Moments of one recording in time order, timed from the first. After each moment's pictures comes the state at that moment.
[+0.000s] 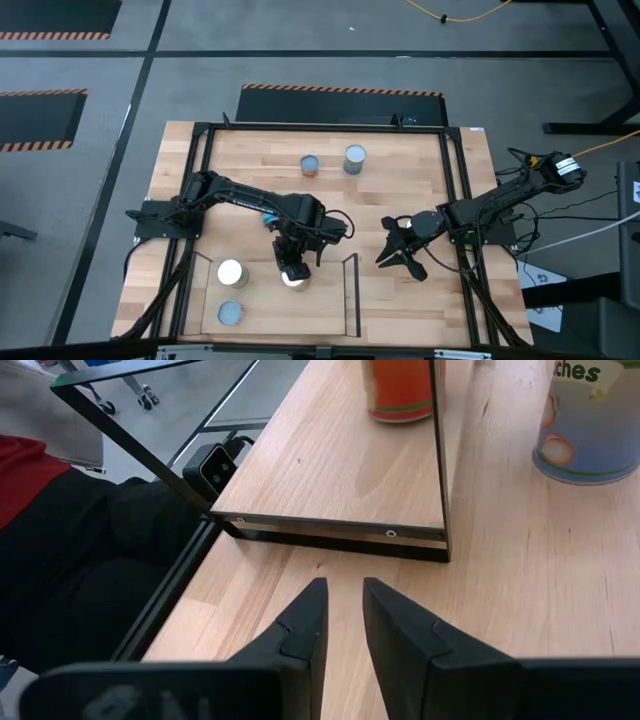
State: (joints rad) left arm -0.18 2.09 1.94 -1.57 0.54 -0.51; right arm 0.34 1.13 0.39 0.26 -0.20 0.25
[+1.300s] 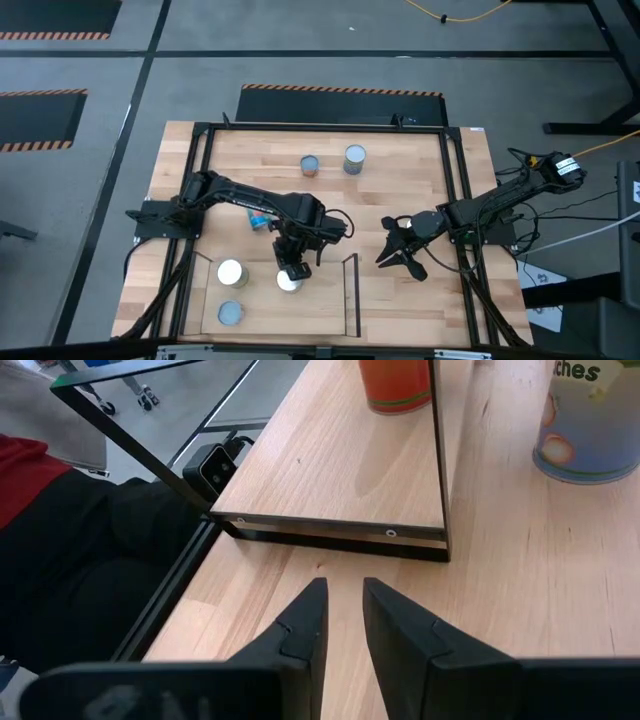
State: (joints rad) left arm -0.18 2.09 1.94 -1.57 0.54 -0.54; right arm 0.34 1.13 0.39 0.26 -0.20 0.26
